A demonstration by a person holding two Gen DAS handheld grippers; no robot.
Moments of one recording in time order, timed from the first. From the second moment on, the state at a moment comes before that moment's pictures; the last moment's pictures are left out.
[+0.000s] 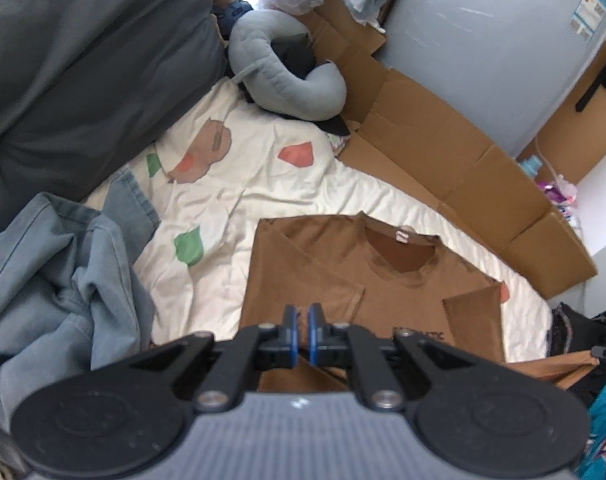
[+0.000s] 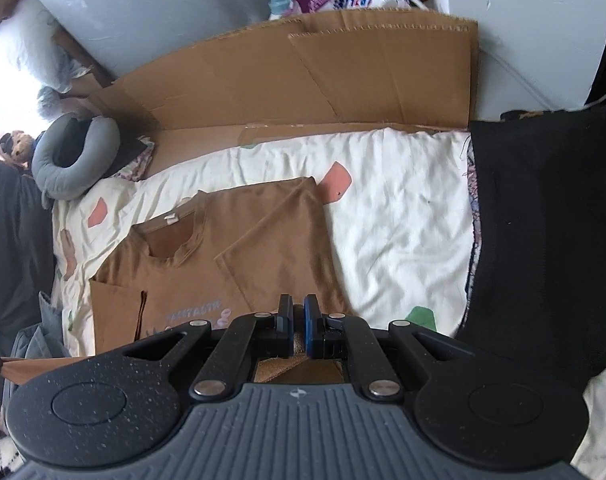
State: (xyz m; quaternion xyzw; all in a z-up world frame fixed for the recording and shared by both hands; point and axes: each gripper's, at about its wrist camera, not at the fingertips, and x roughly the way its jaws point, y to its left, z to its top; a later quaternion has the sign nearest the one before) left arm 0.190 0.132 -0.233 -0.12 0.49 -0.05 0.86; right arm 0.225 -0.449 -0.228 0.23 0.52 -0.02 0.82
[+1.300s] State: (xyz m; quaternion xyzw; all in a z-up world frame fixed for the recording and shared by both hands) left arm 0.274 0.141 -0.401 -0.13 0.46 0.00 0.88; right arm 0.314 -0.458 -0.394 0.24 0.48 -0.08 0.84
